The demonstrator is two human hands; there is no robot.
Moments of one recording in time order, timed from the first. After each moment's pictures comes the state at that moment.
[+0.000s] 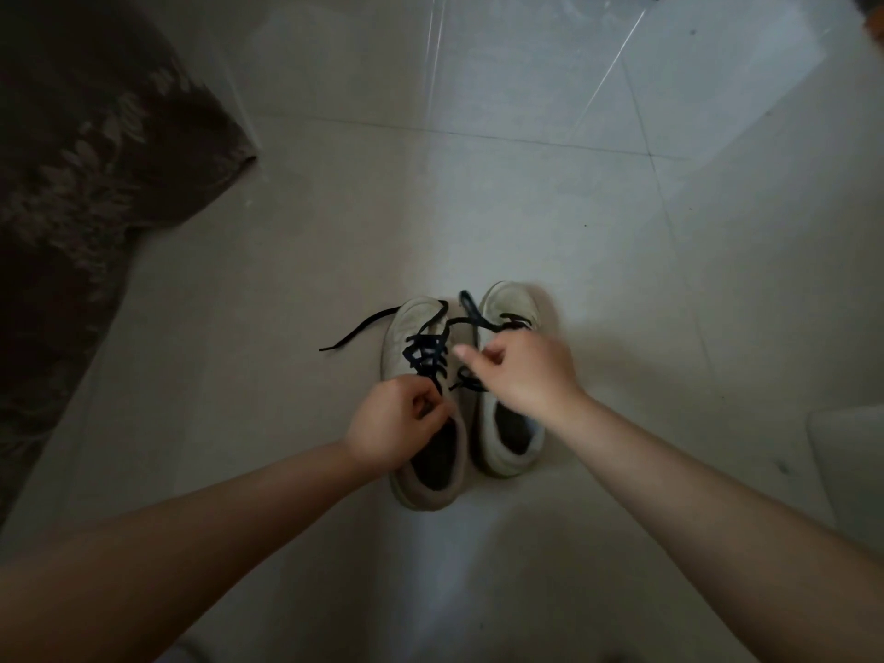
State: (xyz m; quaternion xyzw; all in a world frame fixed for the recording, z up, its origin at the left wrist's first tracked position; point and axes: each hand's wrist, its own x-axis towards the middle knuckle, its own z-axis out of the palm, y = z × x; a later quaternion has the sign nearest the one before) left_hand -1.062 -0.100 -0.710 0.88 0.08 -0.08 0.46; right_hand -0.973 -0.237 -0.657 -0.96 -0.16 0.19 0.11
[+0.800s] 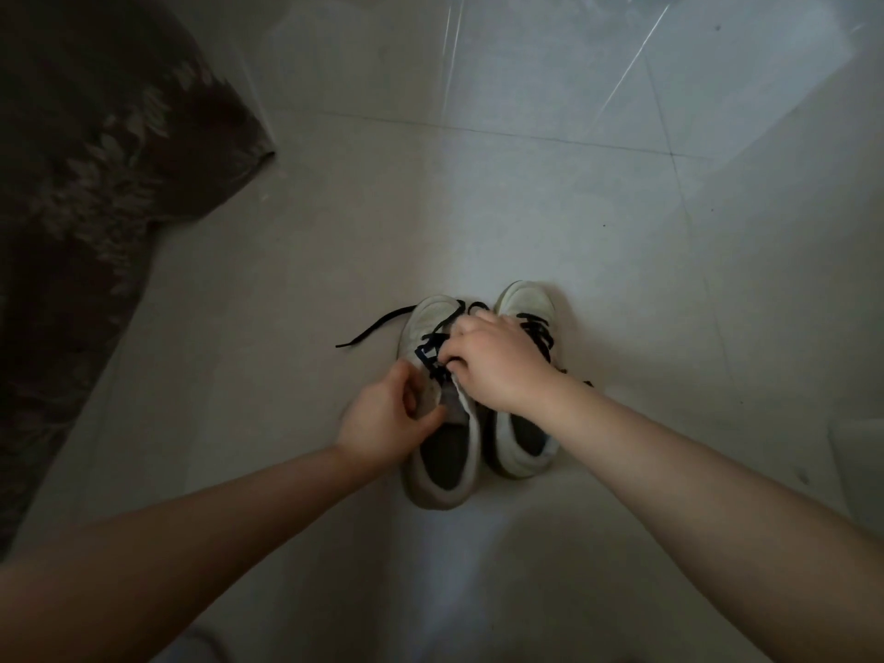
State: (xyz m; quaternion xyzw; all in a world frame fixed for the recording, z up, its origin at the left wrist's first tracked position) left_hand -1.073 -0.086 -0.718 0.88 0.18 -0.08 0.43; right_hand -0.966 -0.204 -0.665 -0.89 -0.41 0.19 0.04
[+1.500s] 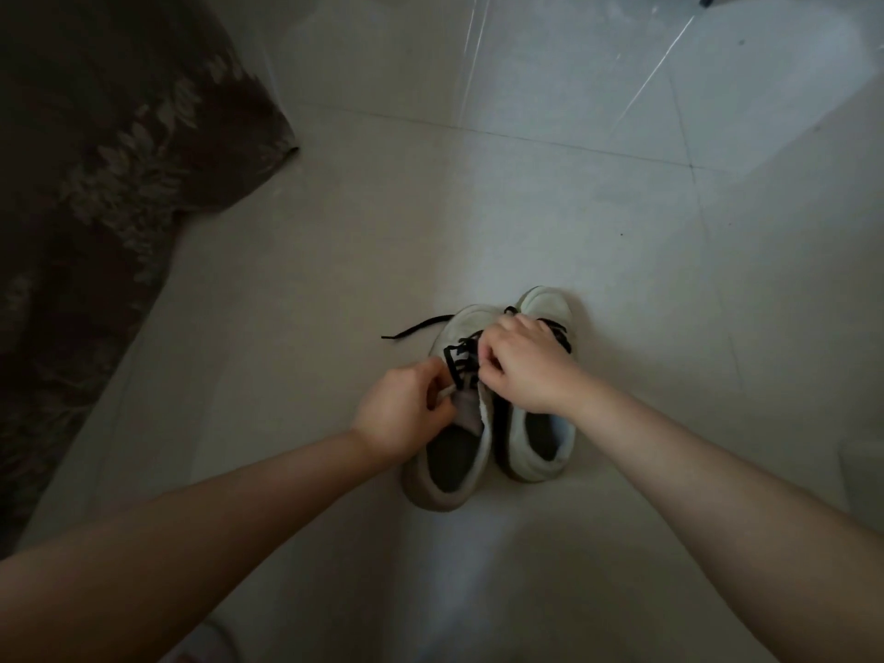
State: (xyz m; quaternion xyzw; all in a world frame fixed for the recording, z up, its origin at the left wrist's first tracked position) left_hand -1.066 -0.078 -0.710 0.90 0.10 -0.06 0.42; right_hand -0.958 -0.215 -0.666 -0.90 -0.36 0.23 0.03
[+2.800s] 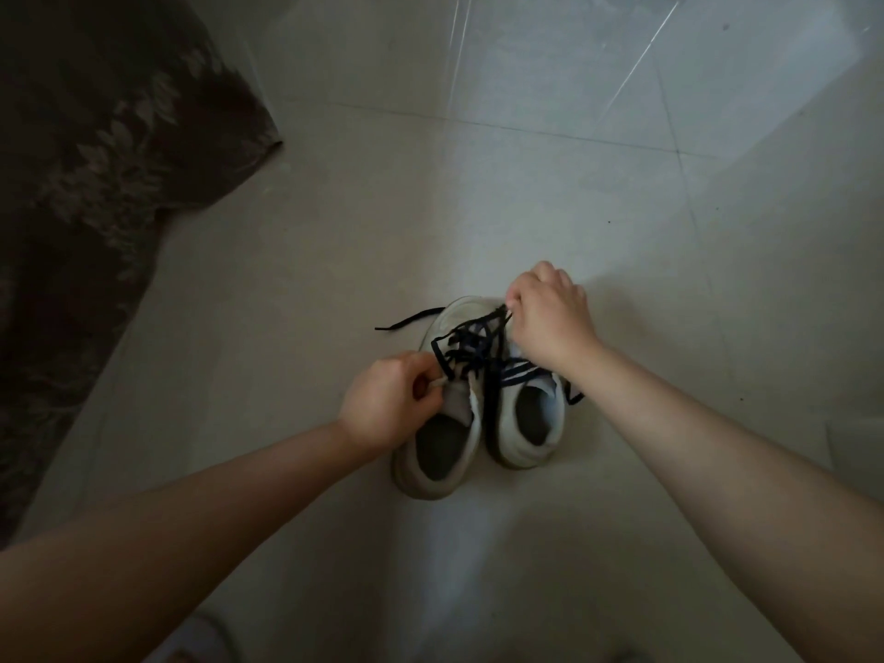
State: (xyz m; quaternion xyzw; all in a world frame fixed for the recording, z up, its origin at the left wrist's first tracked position) left_hand -1.068 -0.074 -0.709 0.91 0.07 -0.06 0.41; right_hand -0.931 -0.228 -0.668 -0.97 -0.23 0.08 0.07
